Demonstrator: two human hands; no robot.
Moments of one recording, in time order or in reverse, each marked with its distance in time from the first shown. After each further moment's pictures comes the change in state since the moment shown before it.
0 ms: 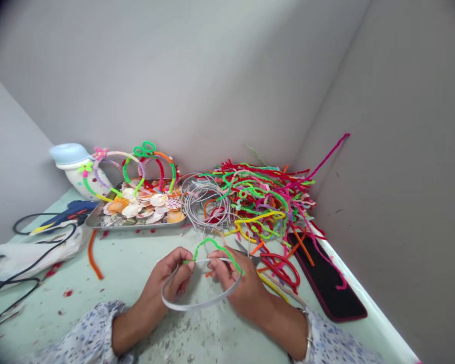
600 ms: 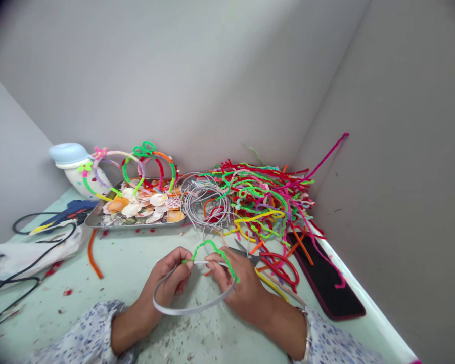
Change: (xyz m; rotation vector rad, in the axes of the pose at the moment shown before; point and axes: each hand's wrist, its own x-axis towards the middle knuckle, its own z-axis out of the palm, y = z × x) left_hand 0.001 -0.005 -0.002 0.003 0.020 0.017; right_hand 0.001 -0.010 -0.008 -0.275 -0.086 -0.223
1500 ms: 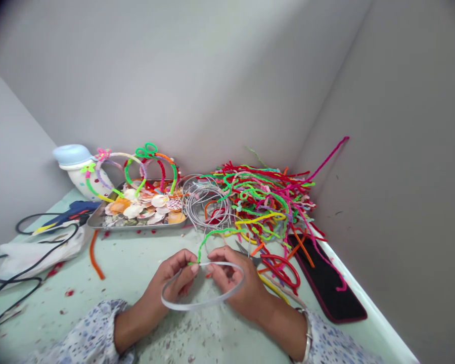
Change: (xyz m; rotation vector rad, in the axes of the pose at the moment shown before) left_hand 0.002 0.004 0.001 -0.054 -0.121 -0.035; right_hand 0.001 0.005 0.006 0.167 0.034 0.145
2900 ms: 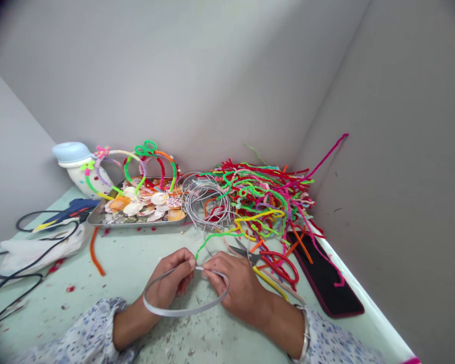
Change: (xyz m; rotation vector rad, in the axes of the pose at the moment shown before) left_hand 0.005 -0.018 -0.003 0.089 0.071 0.031; right_hand -0.001 0.003 0.001 -0.226 -0.006 -0.476
